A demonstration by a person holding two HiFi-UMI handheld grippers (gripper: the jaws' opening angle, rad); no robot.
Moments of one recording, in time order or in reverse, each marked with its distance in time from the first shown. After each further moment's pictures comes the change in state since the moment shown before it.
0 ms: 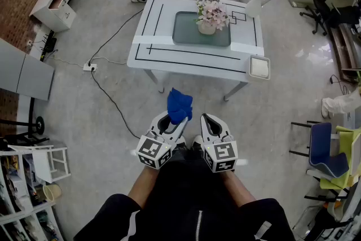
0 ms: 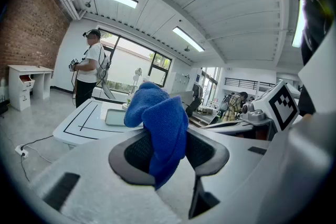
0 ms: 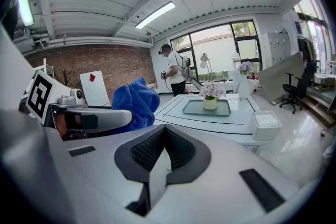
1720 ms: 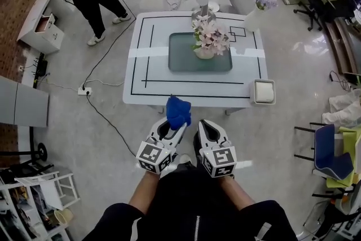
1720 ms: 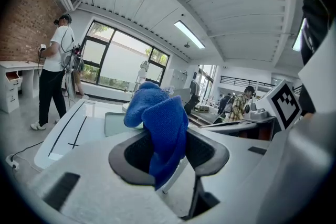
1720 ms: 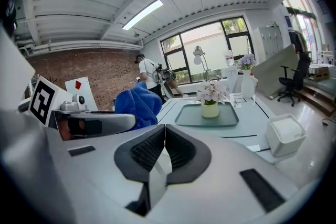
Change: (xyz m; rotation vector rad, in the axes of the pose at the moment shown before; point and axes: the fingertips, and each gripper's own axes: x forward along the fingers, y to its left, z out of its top) left arm 0.103 0.118 0.029 0.004 0.046 -0.067; right arm 0.136 -0.047 0.049 0.088 -0.024 -0.051
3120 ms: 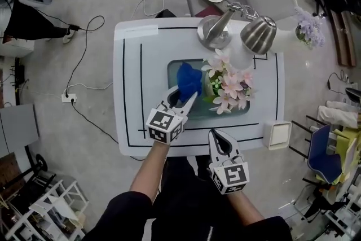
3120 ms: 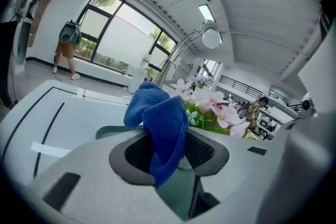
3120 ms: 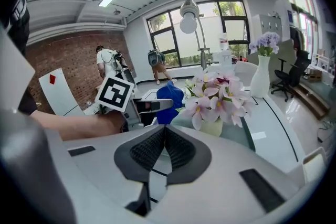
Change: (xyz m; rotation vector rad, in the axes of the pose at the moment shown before) left arm 0.301 0.259 0.040 -0.144 0.141 -0.105; right arm 0.228 -0.103 0.076 0.047 0.203 -0.129
